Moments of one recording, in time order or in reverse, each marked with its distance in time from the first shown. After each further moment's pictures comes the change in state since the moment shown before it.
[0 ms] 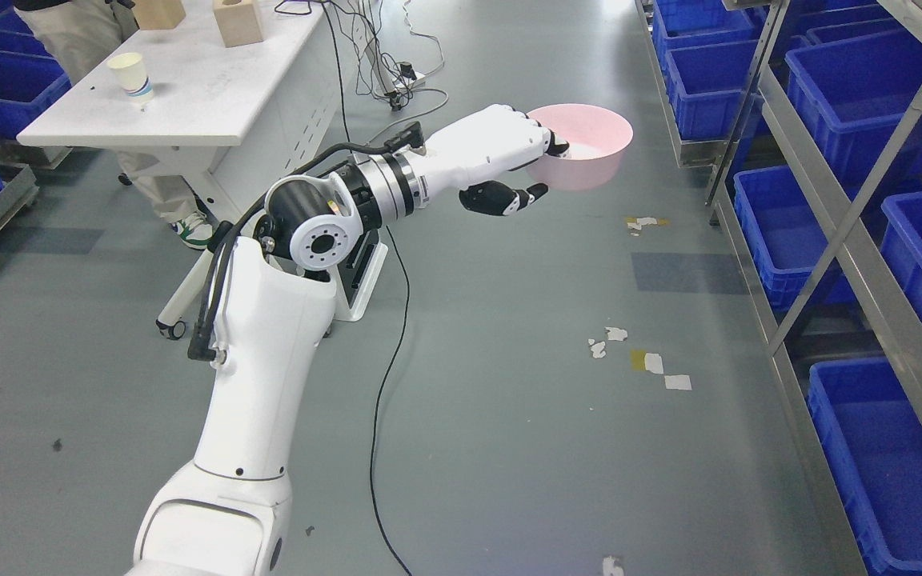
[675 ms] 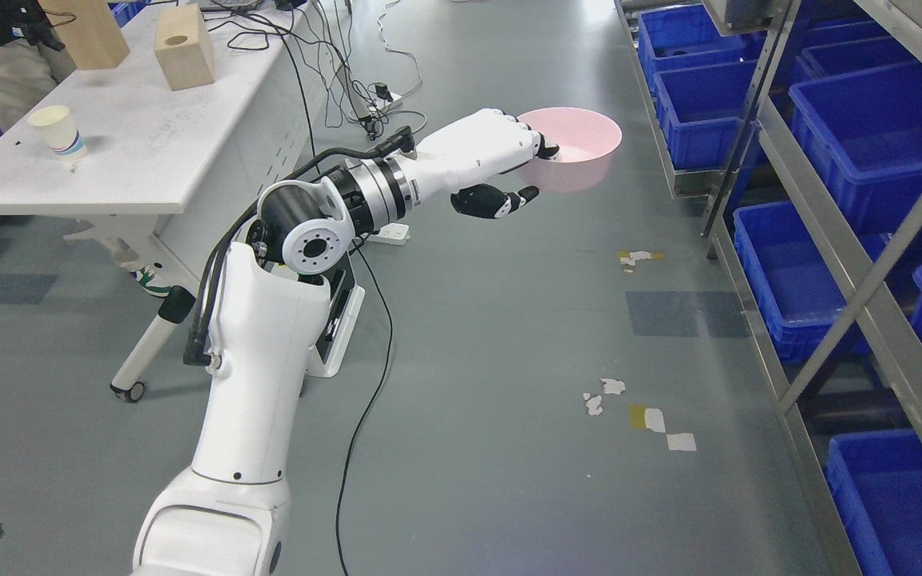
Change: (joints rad) left arm 0.017 0.000 0.026 0.000 -0.003 -0.009 -0.008; right arm 0.000 0.000 0.000 0.000 0.000 0.000 0.000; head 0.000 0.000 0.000
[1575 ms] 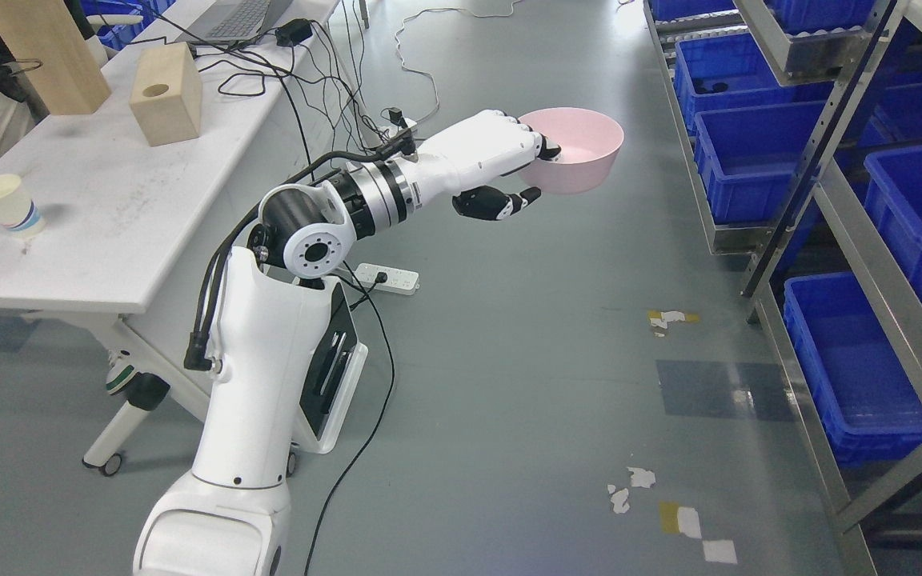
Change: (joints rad) left arm 0.009 0.000 -0.008 -0.017 0.000 0.005 0.007; right arm 0.000 0.000 0.000 0.000 0.000 0.000 0.000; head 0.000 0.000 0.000
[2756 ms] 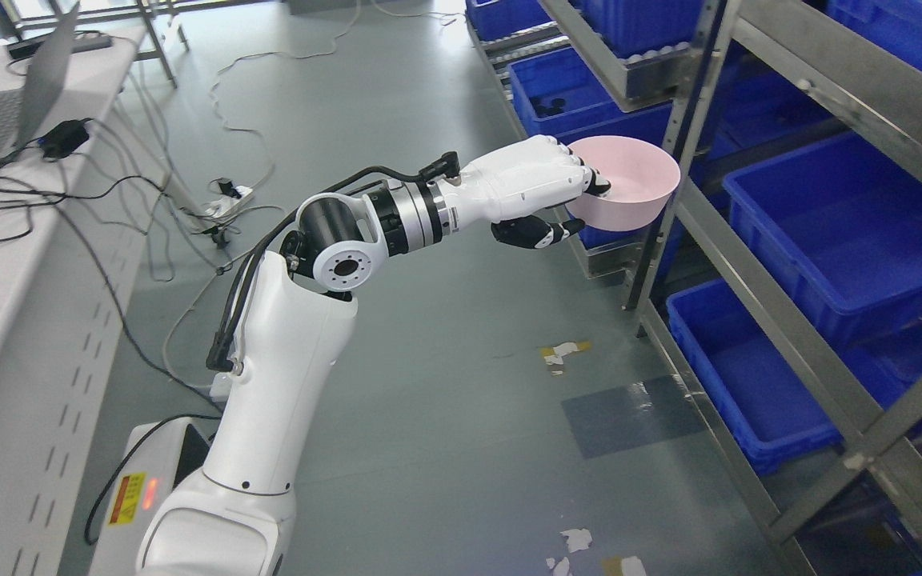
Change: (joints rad) left arm 0.001 0.000 -0.125 -0.002 0.069 -0.055 0.018; right arm 0.000 0.000 0.000 0.000 0.000 0.000 0.000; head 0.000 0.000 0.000
